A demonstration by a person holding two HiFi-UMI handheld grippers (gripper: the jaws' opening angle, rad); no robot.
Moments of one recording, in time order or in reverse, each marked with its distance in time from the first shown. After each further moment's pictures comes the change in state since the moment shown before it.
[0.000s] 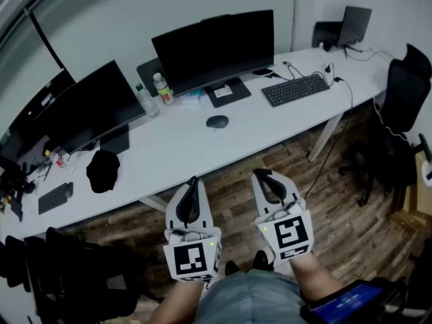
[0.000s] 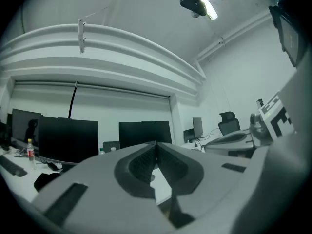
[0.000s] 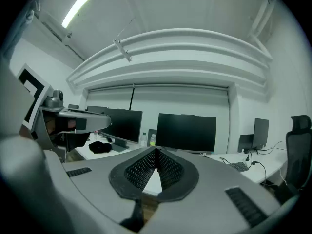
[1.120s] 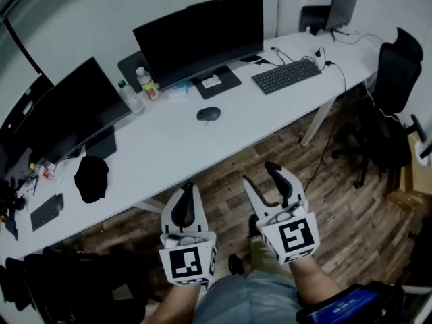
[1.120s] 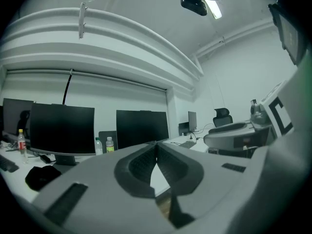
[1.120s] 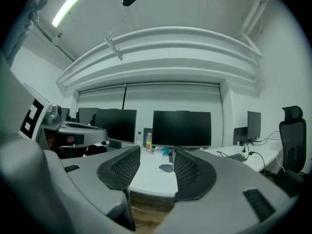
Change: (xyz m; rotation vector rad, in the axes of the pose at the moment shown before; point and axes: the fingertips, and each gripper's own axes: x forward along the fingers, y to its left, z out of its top) left arm 0.013 0.031 -0.045 -0.008 0.077 -0.076; right arm 0.016 0.011 -0.012 0.083 -0.007 -0.082
